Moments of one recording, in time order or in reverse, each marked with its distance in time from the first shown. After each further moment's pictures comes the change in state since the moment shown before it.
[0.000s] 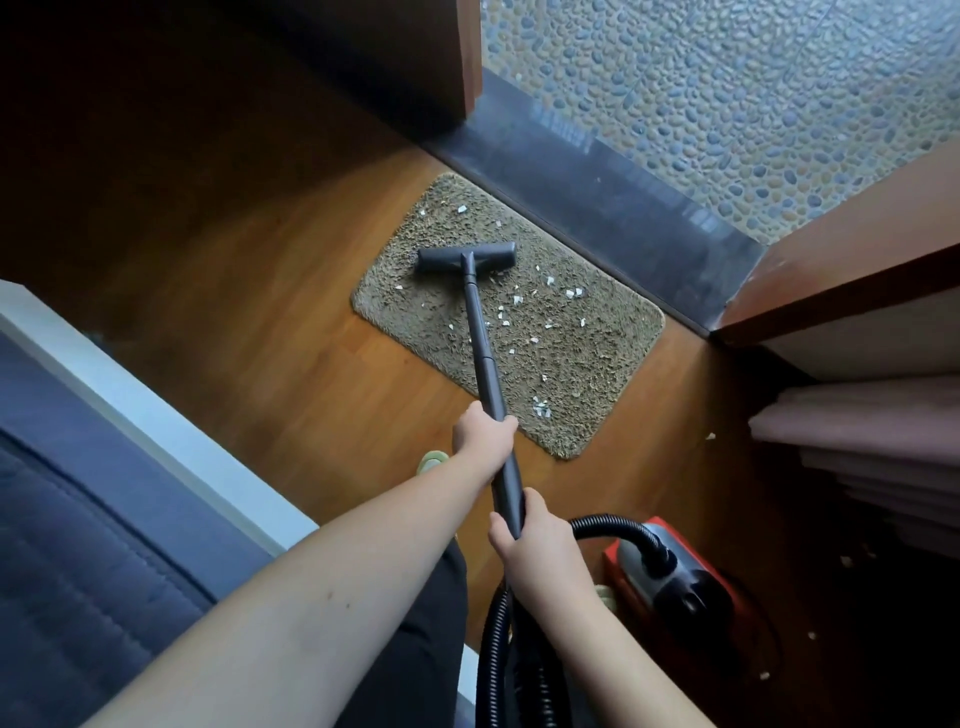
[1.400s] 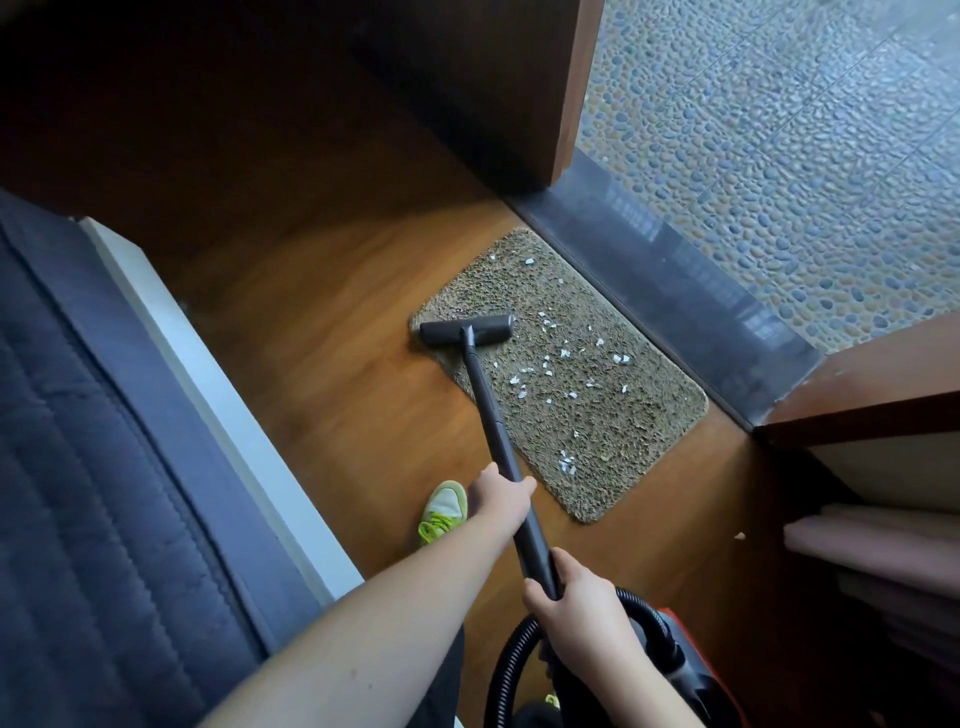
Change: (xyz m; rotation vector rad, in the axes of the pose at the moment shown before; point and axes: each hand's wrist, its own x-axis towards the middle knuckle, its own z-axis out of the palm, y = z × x) left_hand -0.046 -0.025 -0.002 -0.256 0.064 -0.189; right_hand -0.010 0.029 -0.023 -0.132 -0.138 -0.143
